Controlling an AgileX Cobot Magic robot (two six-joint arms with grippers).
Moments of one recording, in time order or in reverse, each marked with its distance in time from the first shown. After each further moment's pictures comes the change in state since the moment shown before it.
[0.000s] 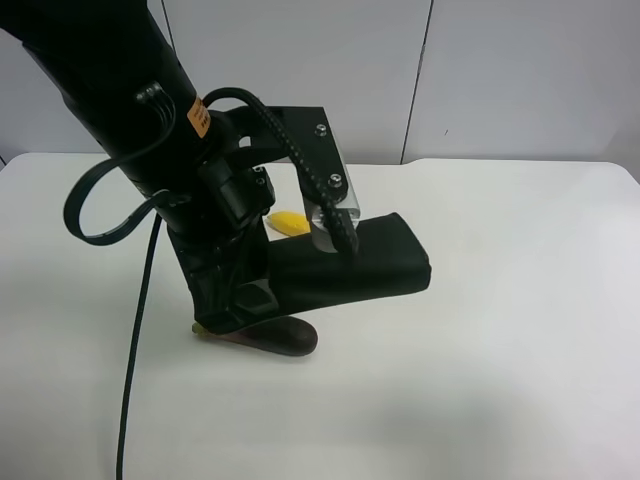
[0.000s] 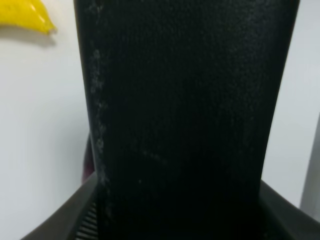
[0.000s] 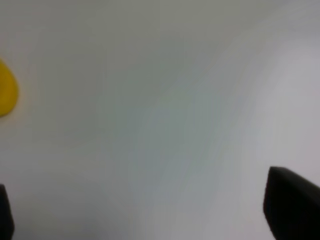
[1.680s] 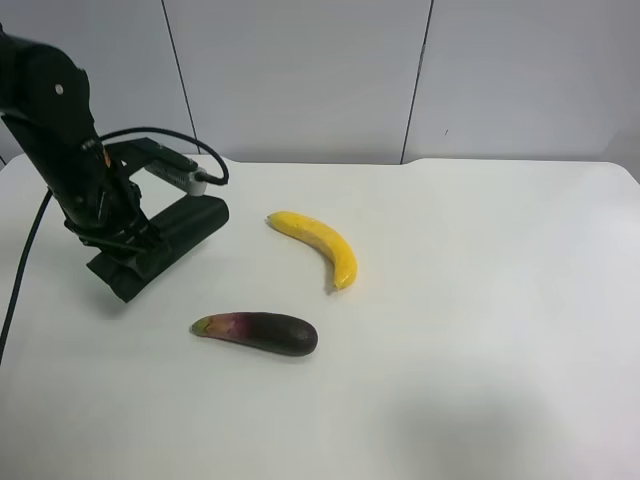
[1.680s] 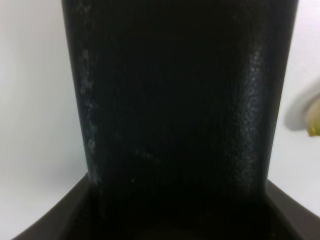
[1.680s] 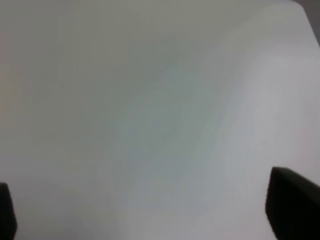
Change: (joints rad) left arm 0.536 0.176 0.104 0.174 -0.103 -0.410; right arm 0.000 -0.083 0.040 -0.127 -0.006 -0.003
